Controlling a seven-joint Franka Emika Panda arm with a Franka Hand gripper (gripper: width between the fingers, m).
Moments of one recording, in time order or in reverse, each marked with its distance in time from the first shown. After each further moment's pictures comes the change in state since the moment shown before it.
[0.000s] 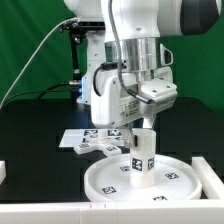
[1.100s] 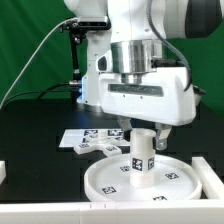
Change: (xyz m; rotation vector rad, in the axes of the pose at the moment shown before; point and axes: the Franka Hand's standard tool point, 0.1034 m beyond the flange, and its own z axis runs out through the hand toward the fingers) arm -0.010 0.003 0.002 0.003 0.024 -1.369
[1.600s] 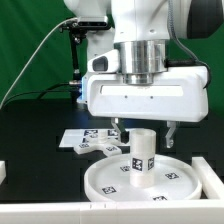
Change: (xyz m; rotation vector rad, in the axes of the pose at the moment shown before) arm 0.001 0.001 0.000 -0.020 0.003 -0.371
